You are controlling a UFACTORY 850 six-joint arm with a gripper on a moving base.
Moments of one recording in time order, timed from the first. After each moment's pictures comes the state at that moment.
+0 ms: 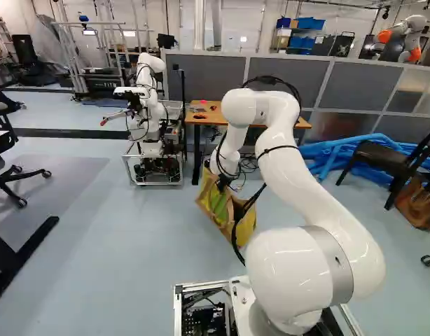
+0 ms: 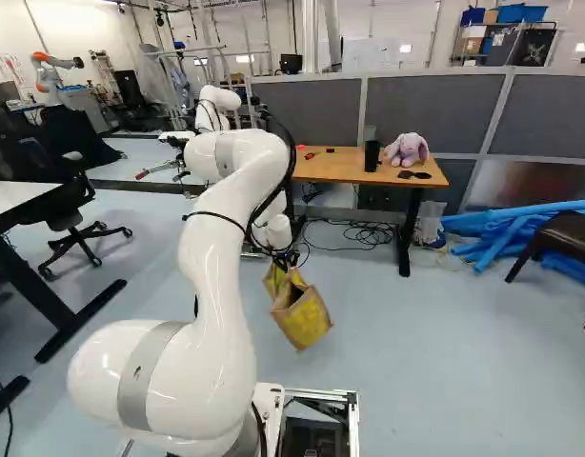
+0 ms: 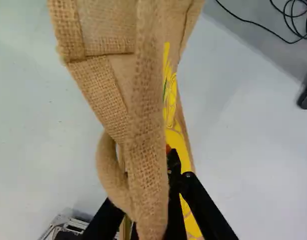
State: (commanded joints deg) arm -0.4 -63.9 -76.8 -21.2 3.3 0.0
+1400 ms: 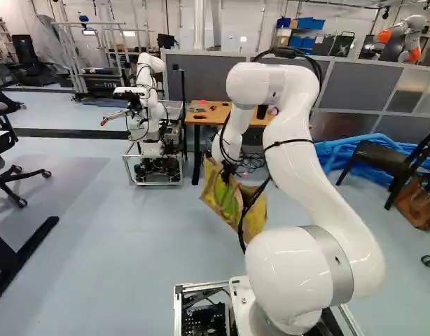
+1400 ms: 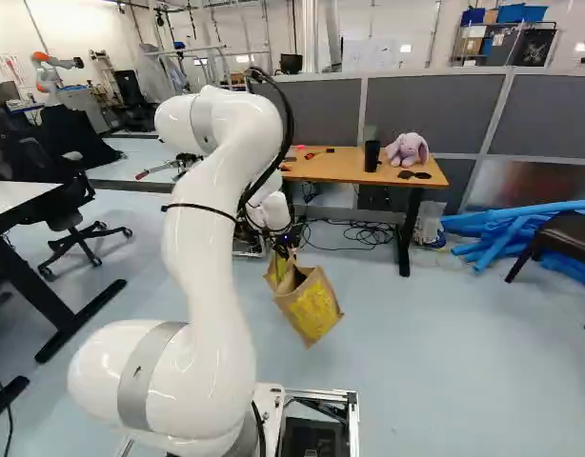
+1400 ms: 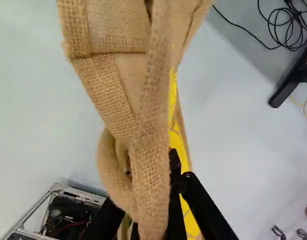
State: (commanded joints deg) arm -0.4 -50.8 -69.4 -26.5 -5.7 0.0
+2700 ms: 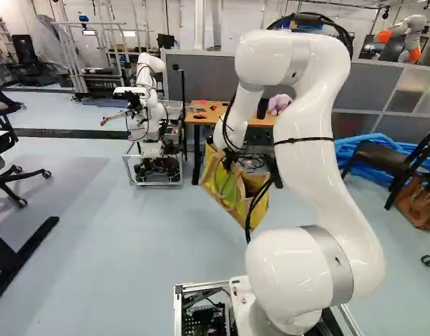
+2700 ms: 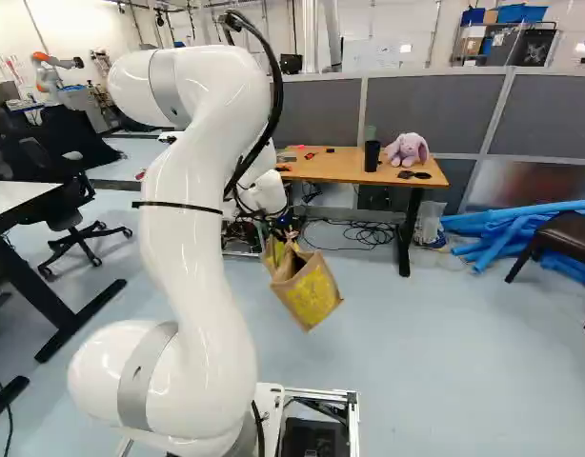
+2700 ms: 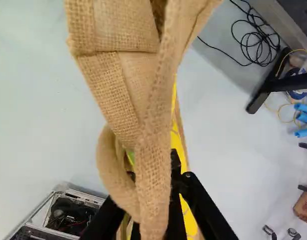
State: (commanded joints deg) arm -0.4 -37.8 -62.1 -26.5 -5.8 0.0
